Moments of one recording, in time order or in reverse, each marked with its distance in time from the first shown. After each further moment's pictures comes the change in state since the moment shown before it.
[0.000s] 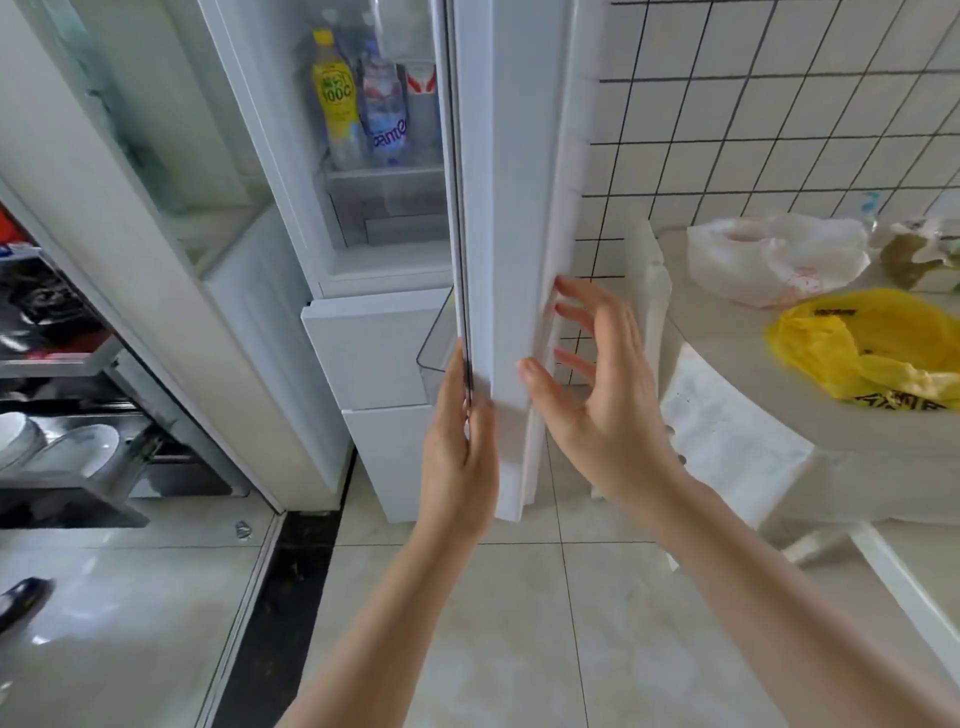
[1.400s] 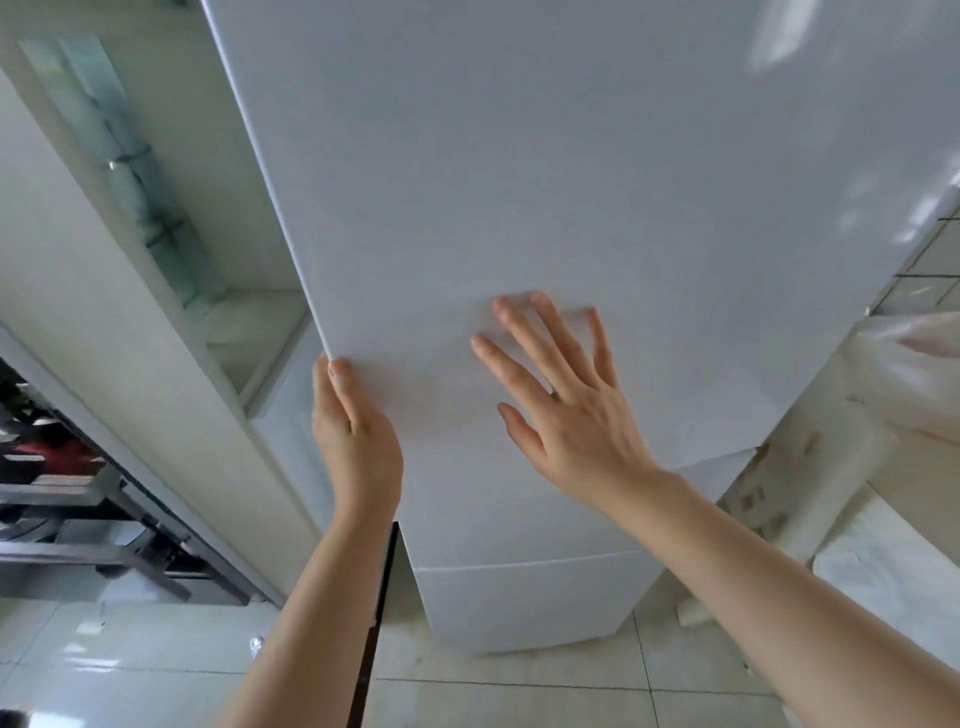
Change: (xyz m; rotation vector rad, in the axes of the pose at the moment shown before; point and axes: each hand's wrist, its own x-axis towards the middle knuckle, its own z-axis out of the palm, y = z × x) left_hand 0.351 -0.129 -0.224 0.044 0.628 0.008; right_hand 0.287 0.118 0.270 -0.799 -0.150 -0.563
